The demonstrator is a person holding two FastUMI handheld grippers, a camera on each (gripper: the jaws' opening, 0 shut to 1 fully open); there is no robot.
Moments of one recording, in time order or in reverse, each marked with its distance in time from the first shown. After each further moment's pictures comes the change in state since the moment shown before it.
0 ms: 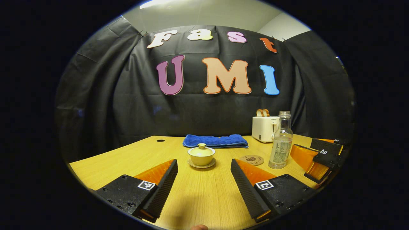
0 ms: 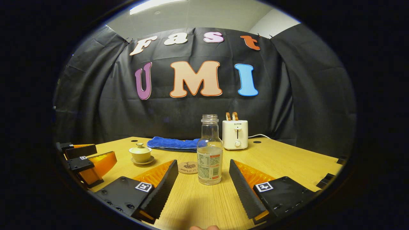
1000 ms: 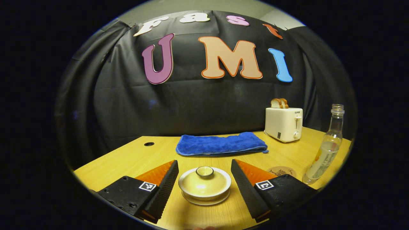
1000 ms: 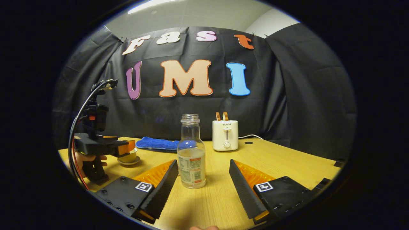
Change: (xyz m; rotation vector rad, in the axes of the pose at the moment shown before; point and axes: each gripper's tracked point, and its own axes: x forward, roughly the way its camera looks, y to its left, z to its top) left arm 0.176 0.013 -0.010 0.041 0.094 -0.020; right arm 0.020 -0.045 0.001 -0.003 -0.002 -0.071
